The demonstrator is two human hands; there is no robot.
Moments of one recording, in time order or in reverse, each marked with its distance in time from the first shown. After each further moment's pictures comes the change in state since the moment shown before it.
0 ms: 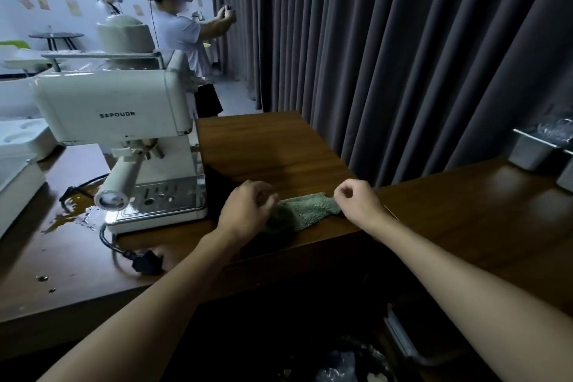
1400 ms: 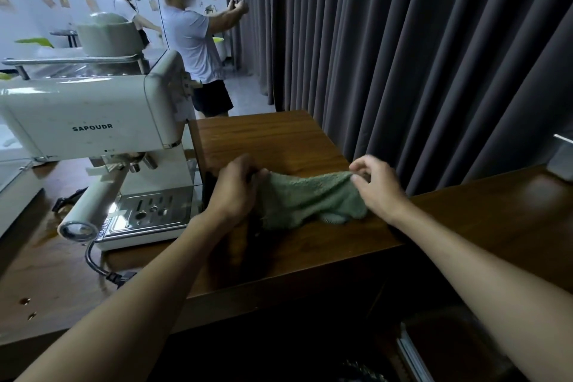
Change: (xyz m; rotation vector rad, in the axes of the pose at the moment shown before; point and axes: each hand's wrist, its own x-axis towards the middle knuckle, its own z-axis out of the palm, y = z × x) left_hand 0.058 -0.005 -0.019 -0.236 0.100 0.035; right_hand 0.067 0.008 -0.017 0.045 0.085 -0.207
